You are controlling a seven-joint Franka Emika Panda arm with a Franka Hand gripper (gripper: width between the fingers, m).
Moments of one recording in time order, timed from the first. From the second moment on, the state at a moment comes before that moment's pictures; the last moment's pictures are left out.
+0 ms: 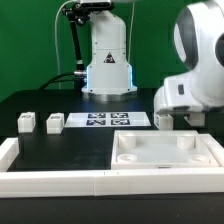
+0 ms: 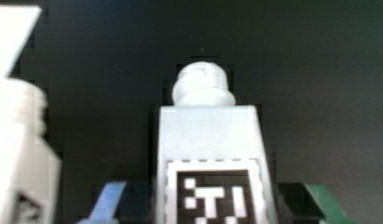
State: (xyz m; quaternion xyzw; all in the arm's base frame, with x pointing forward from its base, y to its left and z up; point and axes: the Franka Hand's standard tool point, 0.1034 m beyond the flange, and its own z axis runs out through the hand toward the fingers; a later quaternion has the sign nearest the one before) arm 0.367 0.181 0.023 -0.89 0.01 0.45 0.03
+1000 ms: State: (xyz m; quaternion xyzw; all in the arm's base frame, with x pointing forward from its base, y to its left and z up) arm 0.427 0.159 0.090 -0.96 0.02 0.28 0.06
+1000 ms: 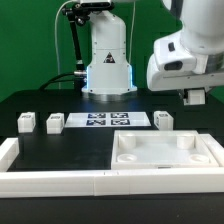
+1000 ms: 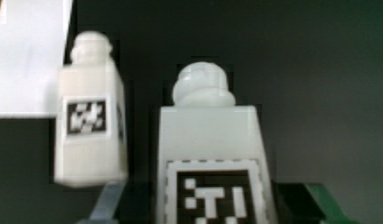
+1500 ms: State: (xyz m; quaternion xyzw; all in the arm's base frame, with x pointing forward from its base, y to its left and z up) arm 0.448 0.155 0.121 -0.99 0.02 0.13 0.06
